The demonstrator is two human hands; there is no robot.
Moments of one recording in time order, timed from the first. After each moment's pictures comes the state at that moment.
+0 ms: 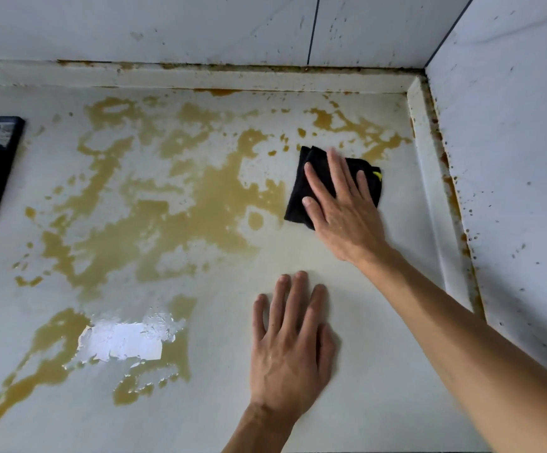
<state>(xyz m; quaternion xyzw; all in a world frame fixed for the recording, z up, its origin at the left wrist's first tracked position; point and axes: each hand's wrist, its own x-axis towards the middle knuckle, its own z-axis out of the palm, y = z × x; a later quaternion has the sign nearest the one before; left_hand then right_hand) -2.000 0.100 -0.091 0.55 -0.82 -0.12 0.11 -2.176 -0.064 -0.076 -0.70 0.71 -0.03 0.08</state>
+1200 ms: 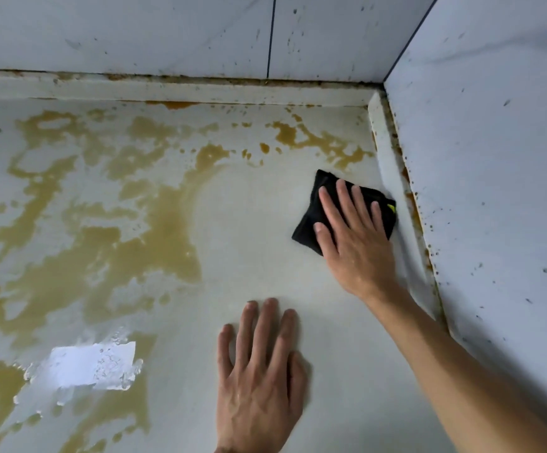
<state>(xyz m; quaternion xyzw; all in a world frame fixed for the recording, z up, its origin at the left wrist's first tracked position) -2.002 0.100 -0.103 0.55 -0.82 -0.10 0.13 -2.228 -0.026 -0.075 -0.63 0.77 -0.02 0.08</state>
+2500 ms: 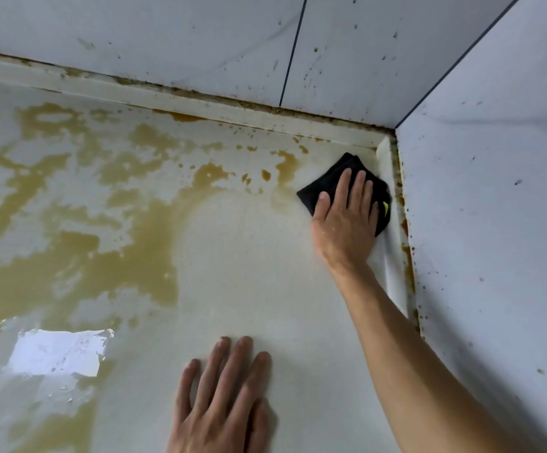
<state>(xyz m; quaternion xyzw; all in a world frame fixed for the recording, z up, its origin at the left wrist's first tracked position) -2.004 0.106 -0.125 0.58 -0.79 -0.10 0.17 -2.239 -0.136 -0.077 -0.51 0.86 -0.06 0.08</state>
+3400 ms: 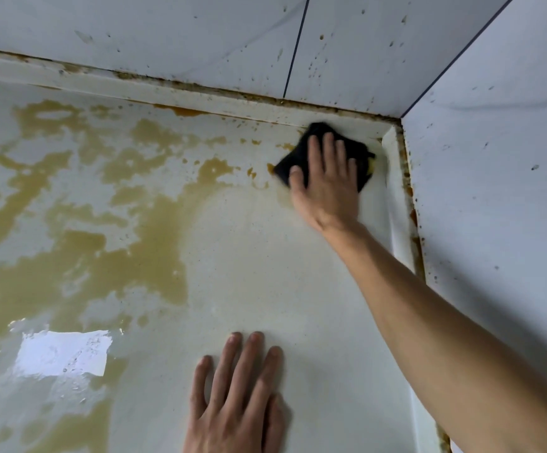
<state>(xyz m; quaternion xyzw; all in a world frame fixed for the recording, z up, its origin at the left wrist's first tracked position) -2.005 0.105 -0.123 0.57 -0.80 -0.10 0.17 -2.222 -0.182 -0.073 -0.61 0.78 -0.05 0.08</state>
